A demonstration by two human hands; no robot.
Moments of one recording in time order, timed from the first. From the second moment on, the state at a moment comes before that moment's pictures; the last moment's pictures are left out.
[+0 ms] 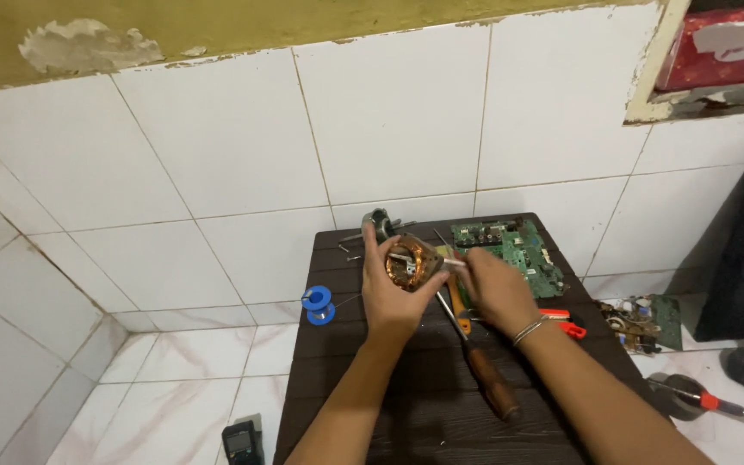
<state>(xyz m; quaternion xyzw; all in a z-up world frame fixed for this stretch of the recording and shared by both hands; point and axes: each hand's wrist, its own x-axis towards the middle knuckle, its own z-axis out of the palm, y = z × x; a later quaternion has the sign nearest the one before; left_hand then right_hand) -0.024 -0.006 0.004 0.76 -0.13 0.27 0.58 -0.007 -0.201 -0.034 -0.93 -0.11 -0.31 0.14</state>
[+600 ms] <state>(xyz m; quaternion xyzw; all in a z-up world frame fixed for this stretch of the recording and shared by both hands) -0.039 -0.013 0.018 0.71 -0.12 0.22 0.66 -0.010 -0.182 -0.030 -0.92 -0.15 -0.34 0.12</state>
